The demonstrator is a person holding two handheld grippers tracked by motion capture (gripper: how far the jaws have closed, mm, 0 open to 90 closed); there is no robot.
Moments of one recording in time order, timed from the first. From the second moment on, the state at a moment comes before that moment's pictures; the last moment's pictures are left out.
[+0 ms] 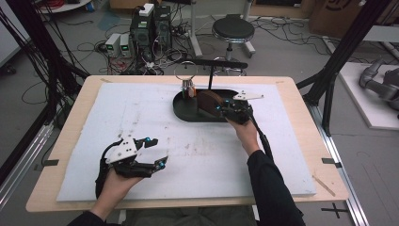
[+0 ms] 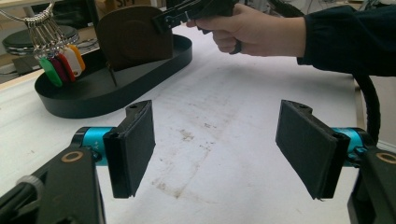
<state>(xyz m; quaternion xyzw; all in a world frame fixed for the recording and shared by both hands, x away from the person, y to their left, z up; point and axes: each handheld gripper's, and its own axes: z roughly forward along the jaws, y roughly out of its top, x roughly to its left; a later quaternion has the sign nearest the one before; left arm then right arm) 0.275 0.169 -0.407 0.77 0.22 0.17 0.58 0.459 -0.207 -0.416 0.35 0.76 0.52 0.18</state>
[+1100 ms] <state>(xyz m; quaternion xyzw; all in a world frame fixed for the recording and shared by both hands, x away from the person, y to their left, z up) 0.274 0.167 -0.408 0.77 0.21 0.17 0.57 0.466 -0.204 -0.432 0.36 0.77 0.48 0.21</state>
